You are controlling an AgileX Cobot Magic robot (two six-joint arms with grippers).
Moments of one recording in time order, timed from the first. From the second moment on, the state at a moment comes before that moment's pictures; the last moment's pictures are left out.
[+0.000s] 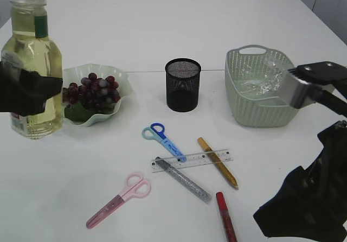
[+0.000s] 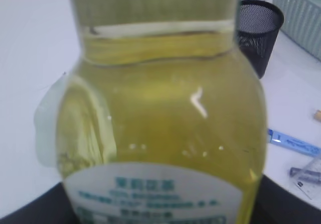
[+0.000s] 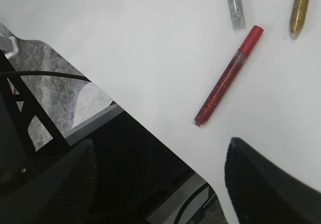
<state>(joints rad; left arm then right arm) -0.37 1.24 -0.62 -0.22 -0.06 0.29 0.49 1.11 -0.80 0.43 1.01 -0.29</state>
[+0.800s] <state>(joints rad) -0.42 1.47 -0.50 0.01 -0.63 -0.06 0.49 1.11 -0.80 0.42 1.02 -0.29</state>
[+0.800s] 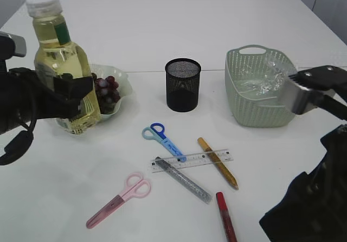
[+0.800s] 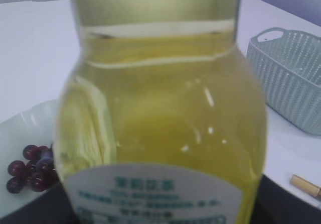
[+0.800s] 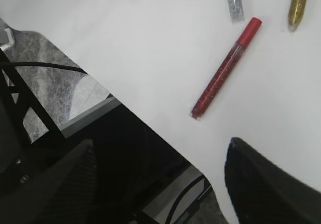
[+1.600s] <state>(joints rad) -0.42 1.62 -0.50 0.29 -0.90 -0.12 0.49 1.11 -0.80 0.38 1.04 -0.30</state>
